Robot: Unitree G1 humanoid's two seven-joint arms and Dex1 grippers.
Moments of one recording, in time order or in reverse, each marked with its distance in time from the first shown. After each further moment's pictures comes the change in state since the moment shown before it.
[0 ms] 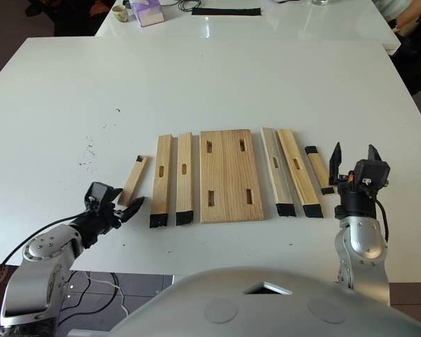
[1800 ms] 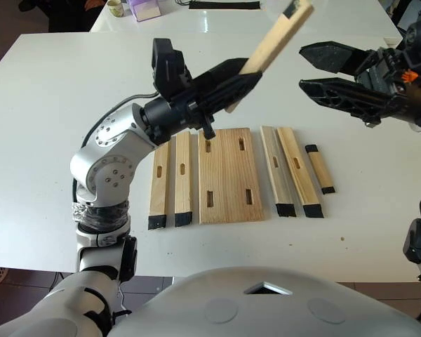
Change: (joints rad) left arm -0.915 -0.230 -0.244 -0.048 -0.574 0.068 -0.178; right arm -0.950 -0.694 -0.231 0.191 1.268 0.789 0.953
